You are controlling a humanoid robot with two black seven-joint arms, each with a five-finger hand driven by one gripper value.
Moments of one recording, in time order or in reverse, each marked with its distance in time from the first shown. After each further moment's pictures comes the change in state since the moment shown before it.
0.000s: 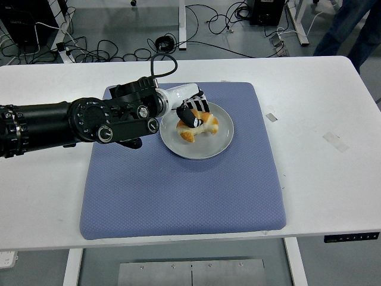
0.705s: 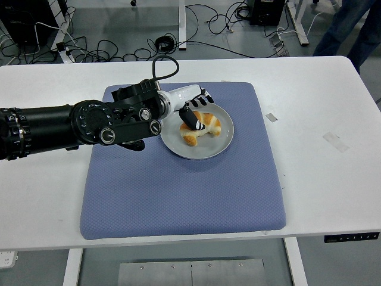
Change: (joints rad) left arm 0.013 -0.005 -0.014 0.002 -0.007 0.012 -0.005; right arm 0.000 0.000 0.000 0.000 0.000 0.000 0.000
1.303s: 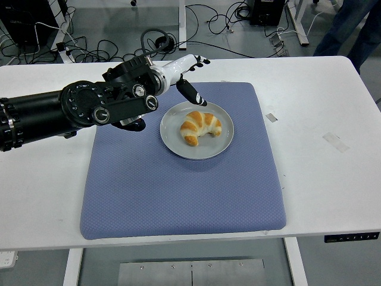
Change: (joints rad) left arm -0.010 0.038 -0.155 0.074 -0.013 0.023 -0.009; right arm 0.000 0.000 0.000 0.000 0.000 0.000 0.000
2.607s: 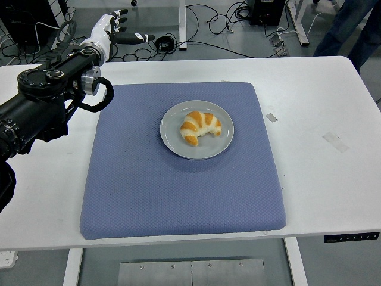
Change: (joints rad) left arm 0.164 -0.032 -0.395 0.521 -0.413 -0.043 -0.223; right arm -0.001 0.000 -0.001 0.000 0.000 0.000 0.000
